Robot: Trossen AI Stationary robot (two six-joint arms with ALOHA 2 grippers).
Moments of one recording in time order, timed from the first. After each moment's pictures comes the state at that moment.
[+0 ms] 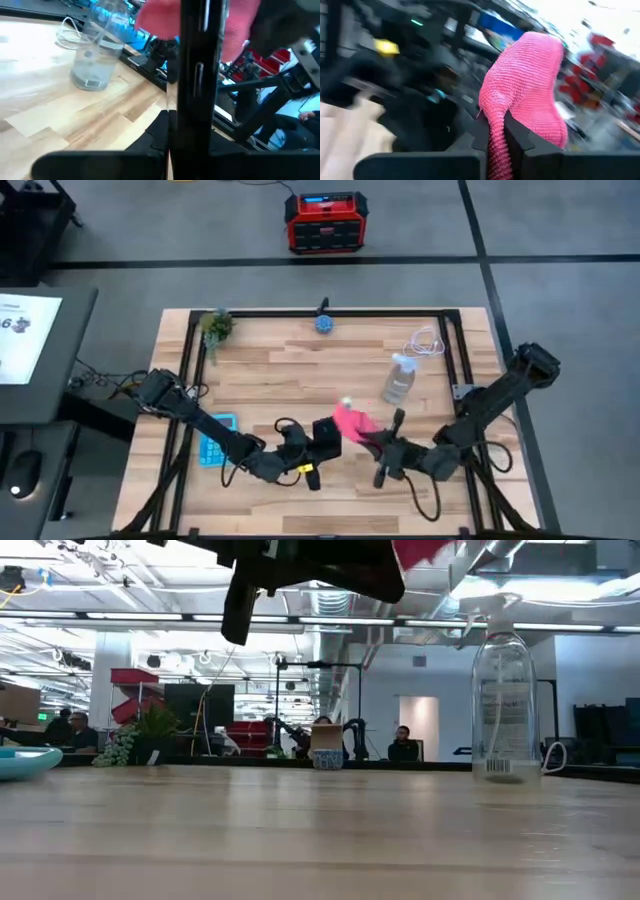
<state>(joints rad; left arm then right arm) -0.55 1.85 0.97 0.72 -0.85 -0.68 0.69 1.50 0.88 0.54 1.01 -0.35</state>
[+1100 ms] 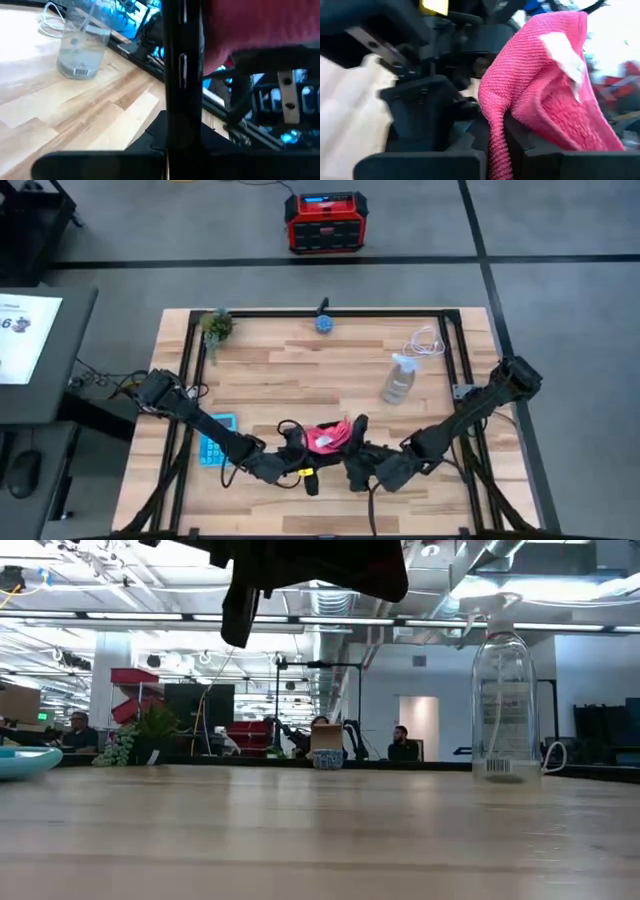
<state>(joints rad) -0.57 1.85 0.97 0.70 -0.78 -0.66 0.59 1.70 1.17 0.09 0.78 -0.35</state>
